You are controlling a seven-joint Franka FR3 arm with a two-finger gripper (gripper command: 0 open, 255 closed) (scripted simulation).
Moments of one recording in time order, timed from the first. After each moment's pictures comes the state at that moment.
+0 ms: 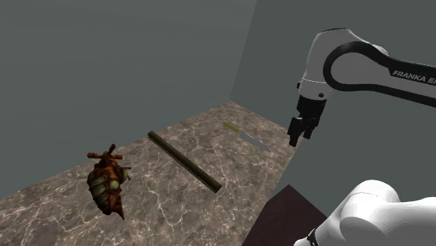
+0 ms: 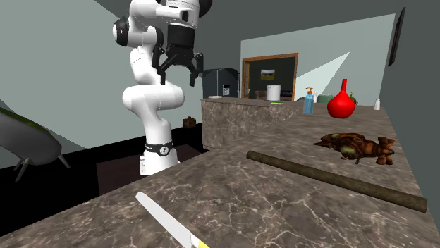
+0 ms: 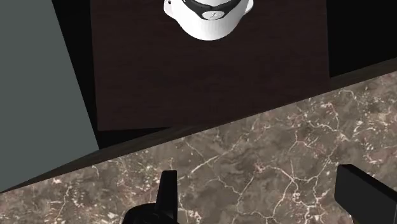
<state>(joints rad) 0.02 -0.80 0.01 -2.44 -0.04 1.45 0.06</state>
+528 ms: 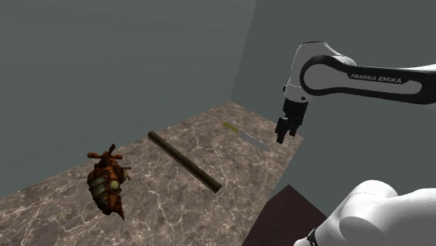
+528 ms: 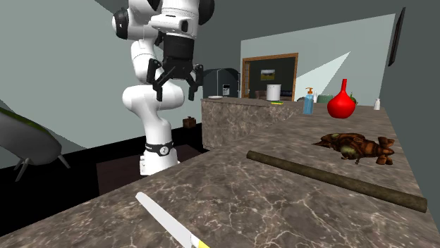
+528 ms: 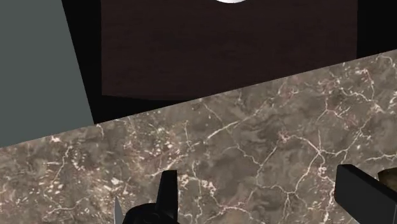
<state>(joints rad) 0.01 -0.63 -0.07 -2.44 -0.09 1.63 -0.04</state>
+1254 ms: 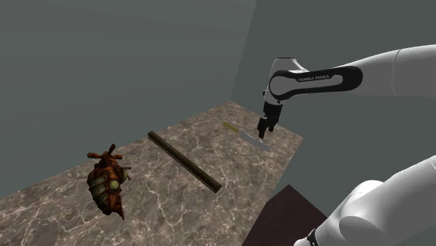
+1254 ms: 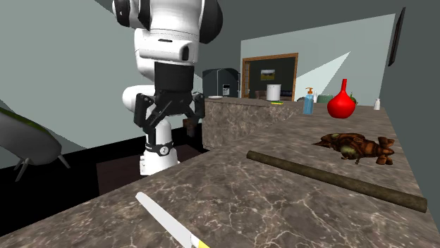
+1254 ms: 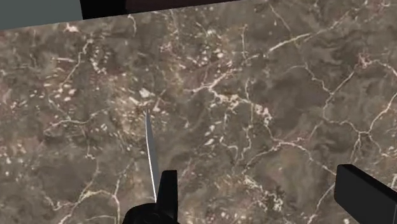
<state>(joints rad) 0.00 -0.24 -0.18 -2.31 -0.10 1.93 -0.25</state>
